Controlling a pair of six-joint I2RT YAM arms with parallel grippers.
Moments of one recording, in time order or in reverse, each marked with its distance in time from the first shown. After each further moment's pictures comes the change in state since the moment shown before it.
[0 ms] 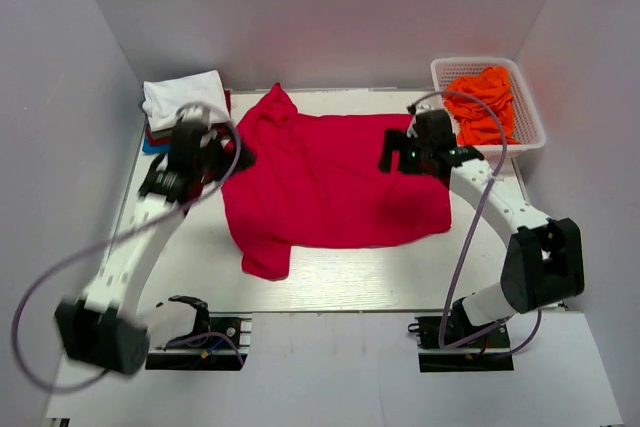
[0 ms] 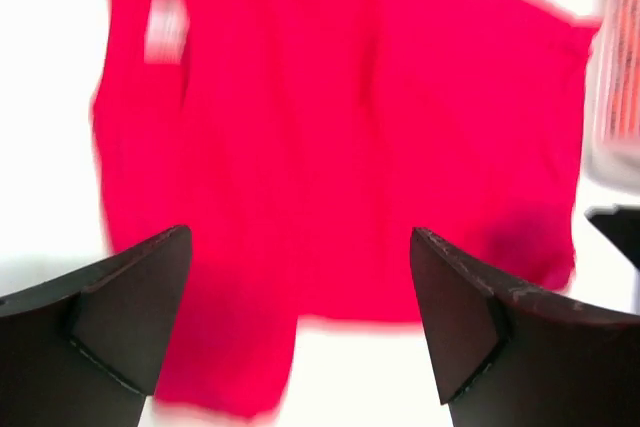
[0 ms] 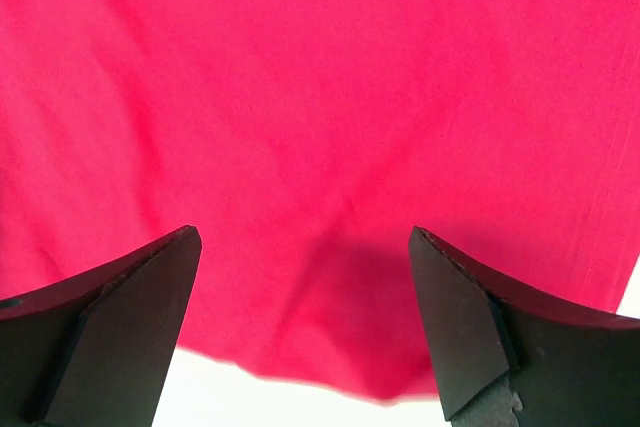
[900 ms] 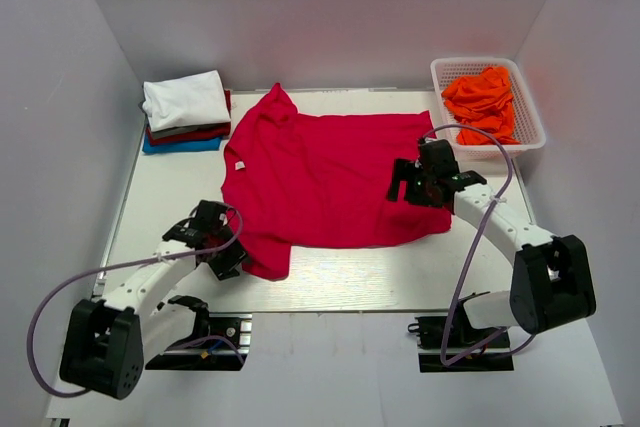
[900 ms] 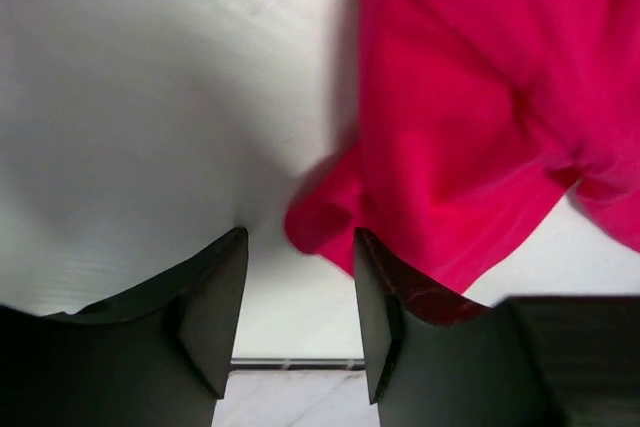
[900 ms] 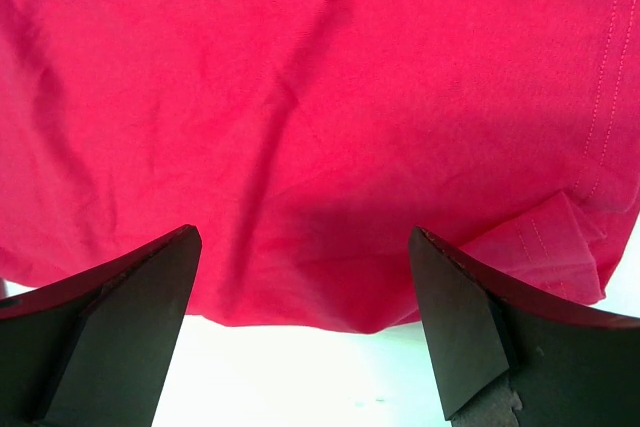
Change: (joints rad) left arm -0.021 -0.232 -0.707 -0.153 0.105 -0.358; right arm -0.004 -0.140 -0.283 -0.026 0.058 0.119
